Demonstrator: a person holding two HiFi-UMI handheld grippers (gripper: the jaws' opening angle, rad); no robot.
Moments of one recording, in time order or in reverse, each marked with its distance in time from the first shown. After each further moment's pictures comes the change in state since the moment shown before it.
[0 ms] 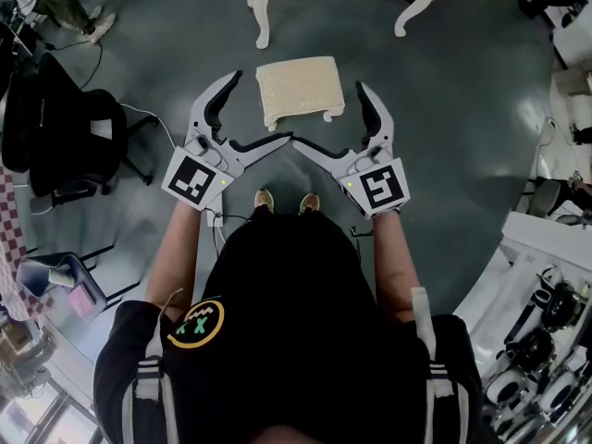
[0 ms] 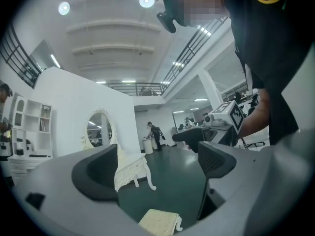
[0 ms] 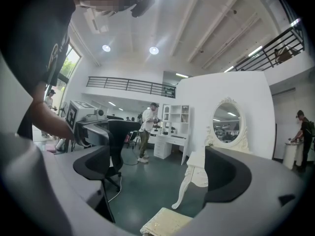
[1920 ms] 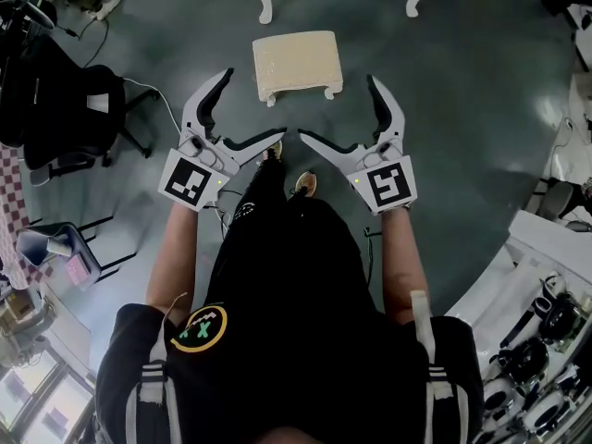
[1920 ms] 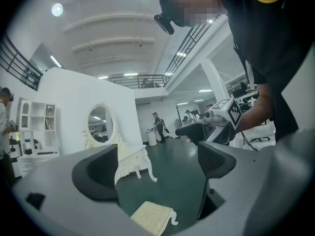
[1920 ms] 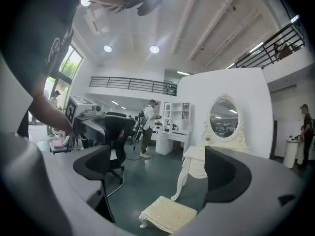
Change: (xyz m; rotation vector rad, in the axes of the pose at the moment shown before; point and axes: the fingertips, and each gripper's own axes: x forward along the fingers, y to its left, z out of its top) left arm 0.038 -0.080 -0.026 0.006 0.103 0.076; right arm -0.085 -0.037 -0.041 0.027 -0.044 0.044
